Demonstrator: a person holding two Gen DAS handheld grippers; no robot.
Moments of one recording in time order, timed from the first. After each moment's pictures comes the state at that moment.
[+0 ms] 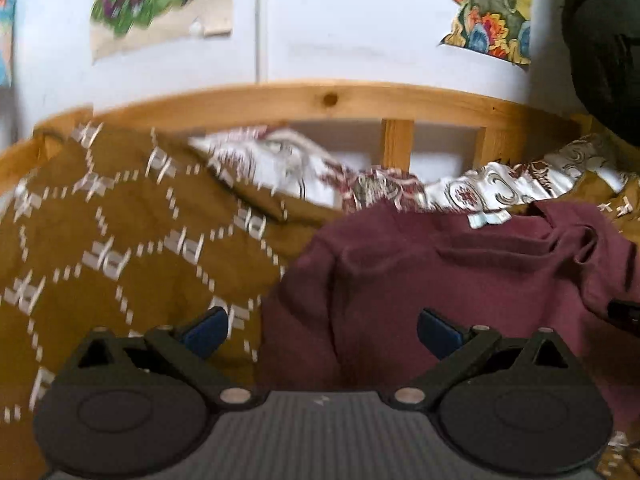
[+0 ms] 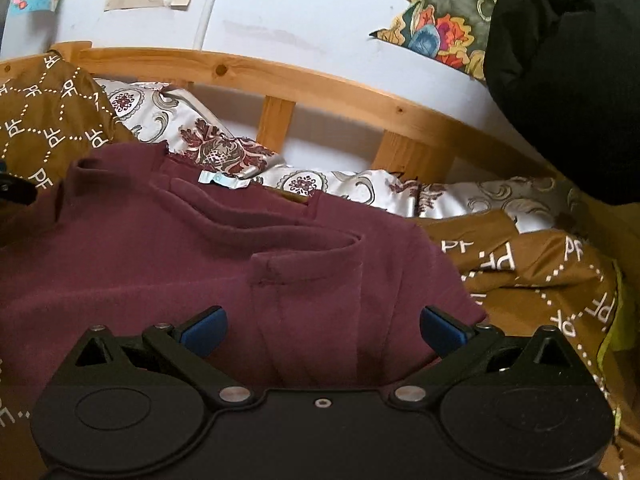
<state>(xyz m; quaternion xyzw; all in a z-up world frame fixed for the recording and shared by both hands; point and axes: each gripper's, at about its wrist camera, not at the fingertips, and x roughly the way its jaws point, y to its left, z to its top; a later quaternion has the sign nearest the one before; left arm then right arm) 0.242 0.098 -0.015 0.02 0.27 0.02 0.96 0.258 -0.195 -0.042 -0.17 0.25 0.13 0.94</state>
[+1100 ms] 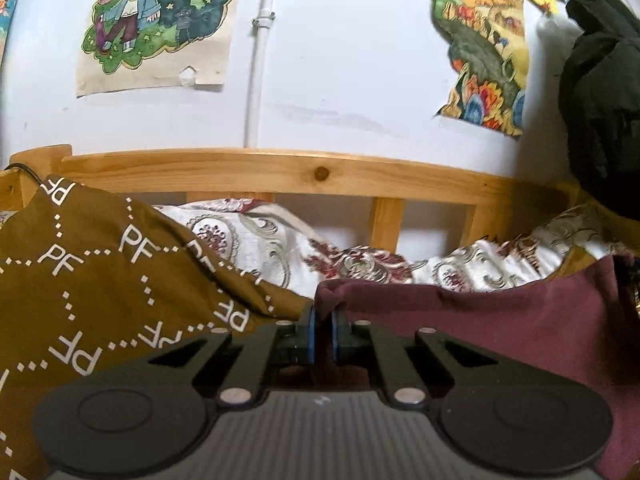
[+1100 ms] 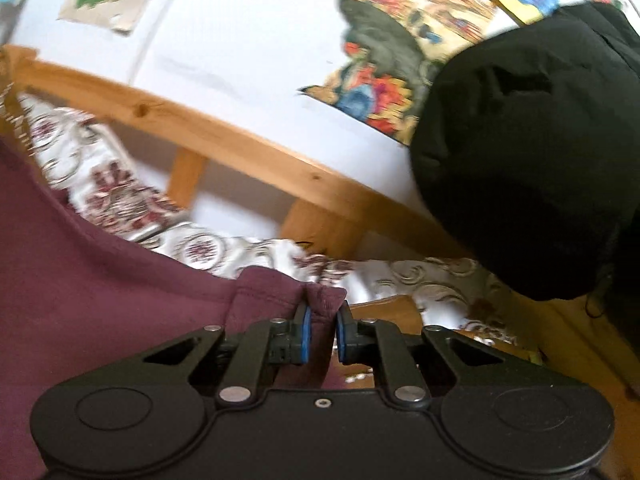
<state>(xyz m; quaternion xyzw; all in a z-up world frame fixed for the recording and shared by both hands) 0.275 0.115 0.010 -0.03 0.20 -0.02 0.98 0.309 -0.215 0.000 -0.23 0.15 0.03 0.96</state>
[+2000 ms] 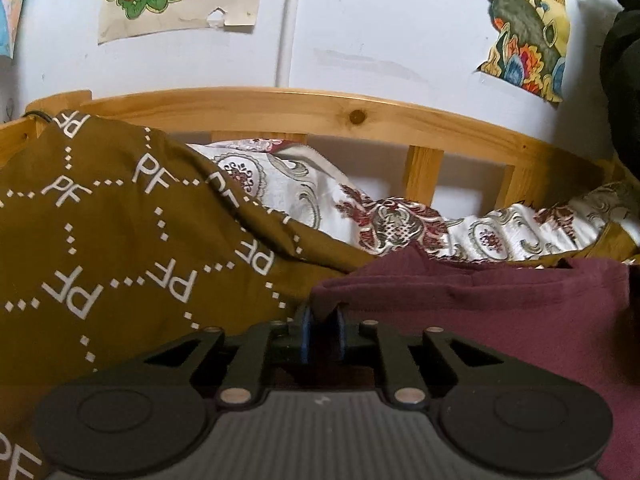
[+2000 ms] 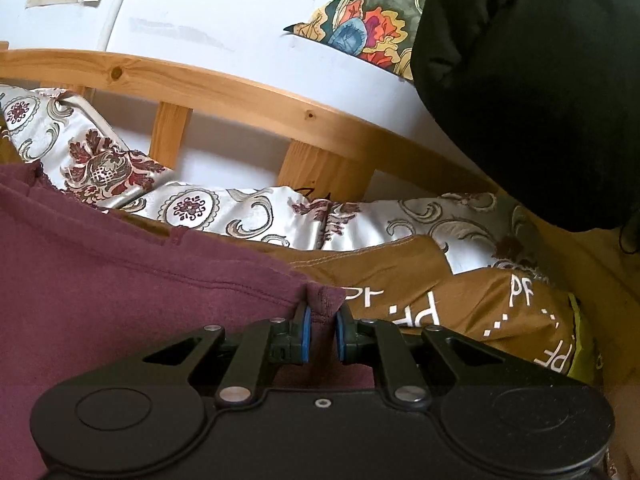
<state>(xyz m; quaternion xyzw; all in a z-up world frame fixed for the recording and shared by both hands) 0.285 0.120 -0.022 -0.05 0.25 0.02 0.97 0.338 -0.224 -0.033 -0.19 0.22 0.03 0.96</state>
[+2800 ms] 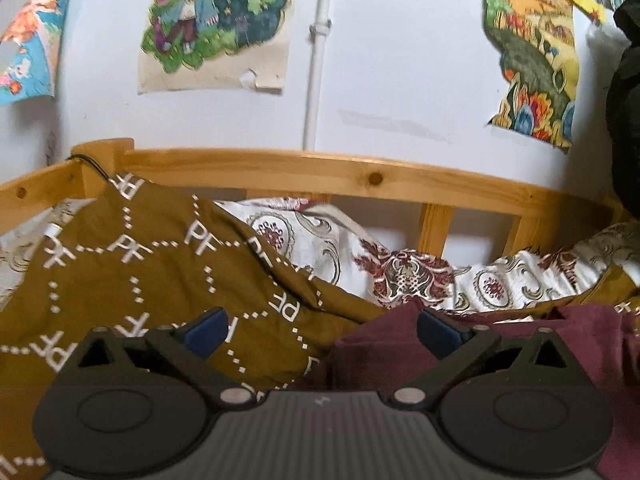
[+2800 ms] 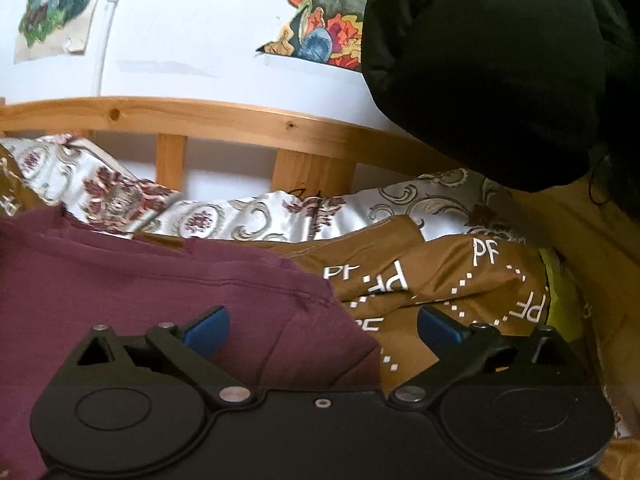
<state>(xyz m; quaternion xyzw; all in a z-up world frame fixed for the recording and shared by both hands) 0.244 0.119 0.030 -0.06 0.20 0.06 0.98 0.291 -0.250 -0.006 -0.12 0.23 0.04 0.97</state>
